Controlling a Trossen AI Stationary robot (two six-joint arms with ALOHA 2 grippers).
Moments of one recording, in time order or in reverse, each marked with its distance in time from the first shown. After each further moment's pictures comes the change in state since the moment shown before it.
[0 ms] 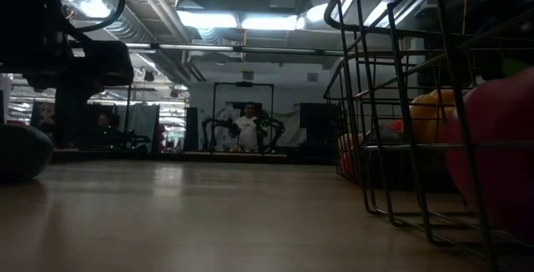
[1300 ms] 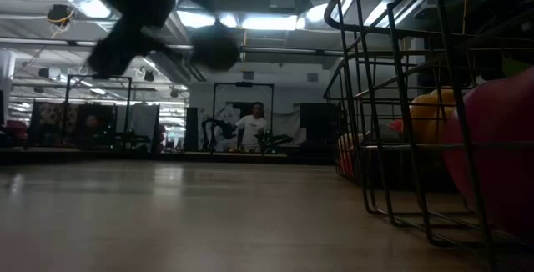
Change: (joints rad) left arm 0.001 0.000 0.000 0.809 -0.565 0.731; right arm 0.000 0.000 0.000 0.000 0.000 0.000
